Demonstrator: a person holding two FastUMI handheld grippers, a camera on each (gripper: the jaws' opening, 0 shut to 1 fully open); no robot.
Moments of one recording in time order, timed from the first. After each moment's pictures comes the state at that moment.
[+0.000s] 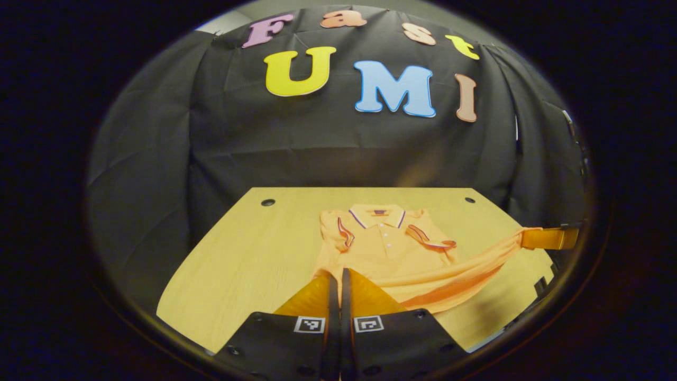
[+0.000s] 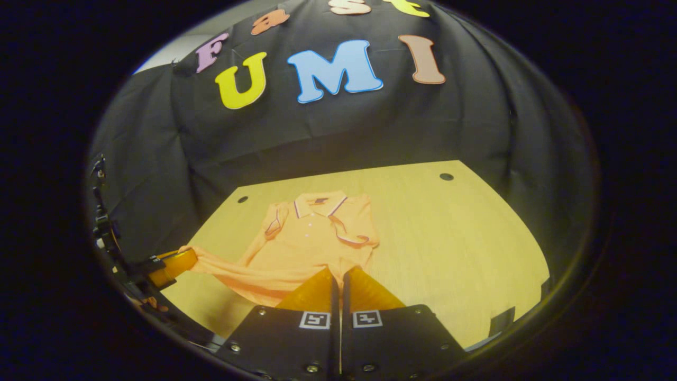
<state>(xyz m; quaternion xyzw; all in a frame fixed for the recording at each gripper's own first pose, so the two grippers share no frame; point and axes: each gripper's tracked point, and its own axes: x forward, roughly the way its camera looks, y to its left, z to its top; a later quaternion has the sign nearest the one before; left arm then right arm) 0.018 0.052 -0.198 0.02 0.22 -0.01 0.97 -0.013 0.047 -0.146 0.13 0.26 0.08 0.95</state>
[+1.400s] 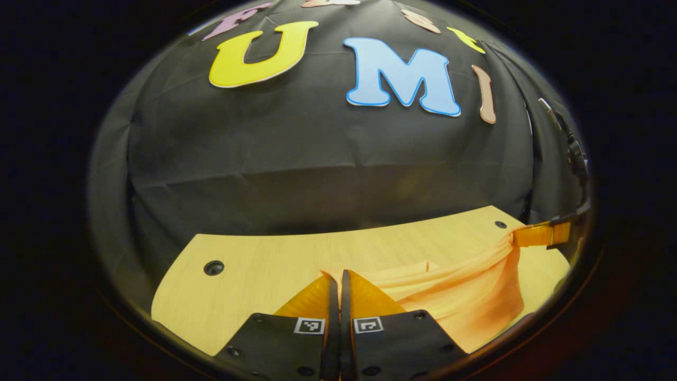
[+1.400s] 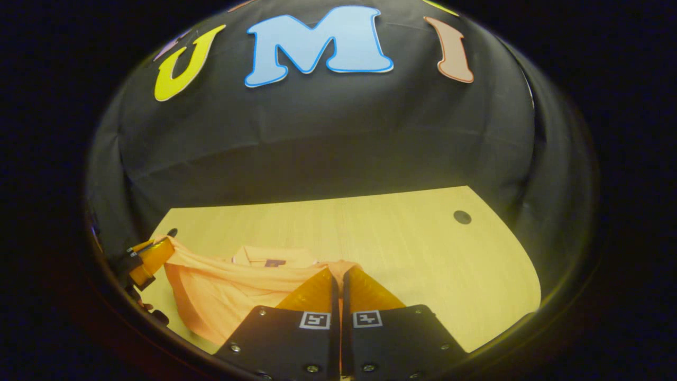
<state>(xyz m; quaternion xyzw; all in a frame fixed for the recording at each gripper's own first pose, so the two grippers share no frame) 0.343 0.054 -0.252 0.04 0.20 -0.09 0.97 0.268 0.050 -0.178 0.09 0.29 -0.01 0.95</state>
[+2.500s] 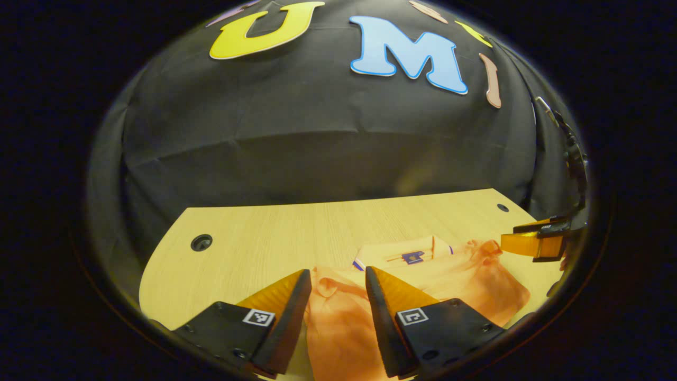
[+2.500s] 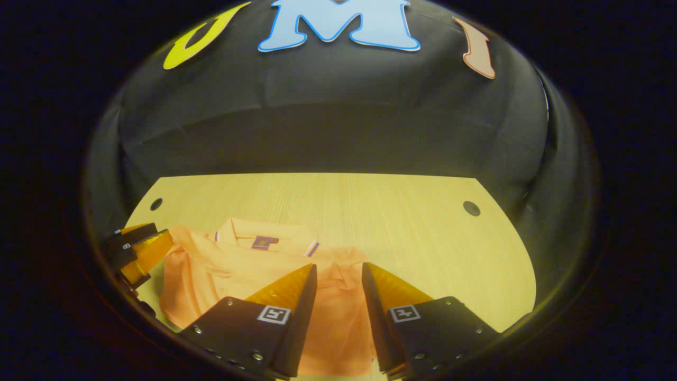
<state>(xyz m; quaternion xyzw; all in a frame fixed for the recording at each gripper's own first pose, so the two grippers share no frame) 0.325 0.062 -0.287 0.02 0.26 -0.08 0.96 0.257 0.063 -0.206 0.04 0.33 0.00 0.94</state>
